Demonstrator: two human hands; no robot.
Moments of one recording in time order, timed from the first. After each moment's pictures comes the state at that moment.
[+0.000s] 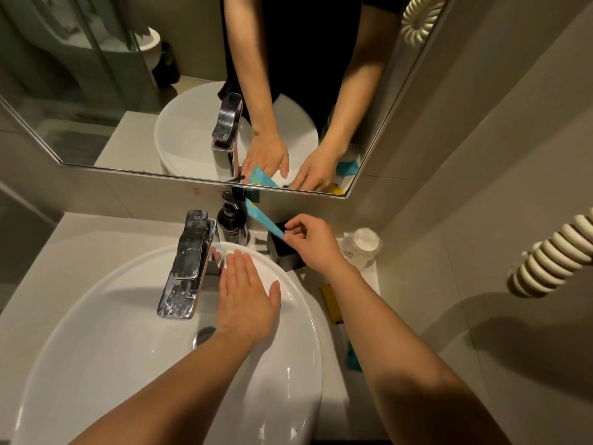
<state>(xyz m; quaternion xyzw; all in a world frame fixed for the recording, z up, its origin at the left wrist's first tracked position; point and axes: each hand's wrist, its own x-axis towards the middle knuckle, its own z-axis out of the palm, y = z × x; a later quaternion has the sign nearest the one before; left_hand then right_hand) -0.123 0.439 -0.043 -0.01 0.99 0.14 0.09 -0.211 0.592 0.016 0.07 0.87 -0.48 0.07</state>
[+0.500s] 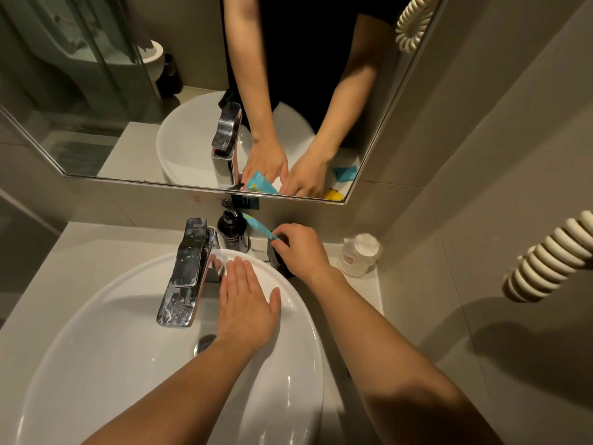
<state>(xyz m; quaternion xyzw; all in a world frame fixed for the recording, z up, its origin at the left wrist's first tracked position) -0.123 0.439 -0.043 -0.01 0.99 0.14 0.08 -0.216 0.566 0.013 0.00 0.95 -0.32 0.05</state>
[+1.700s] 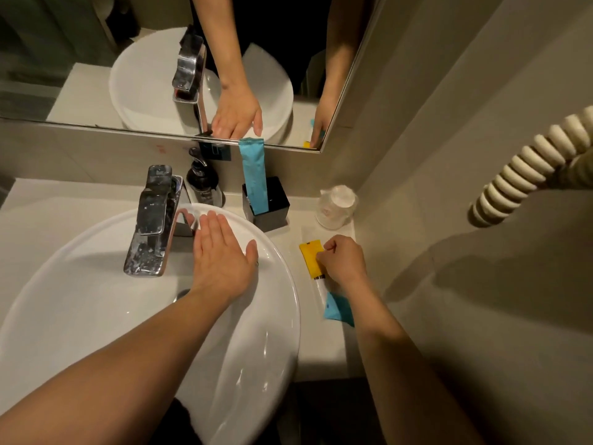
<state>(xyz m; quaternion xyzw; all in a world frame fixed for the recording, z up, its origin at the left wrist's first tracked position) -0.124 0.439 -0.045 -0.01 0.99 0.12 0.10 -0.108 0.671 -0.028 0.30 0.89 -0.33 0.14</state>
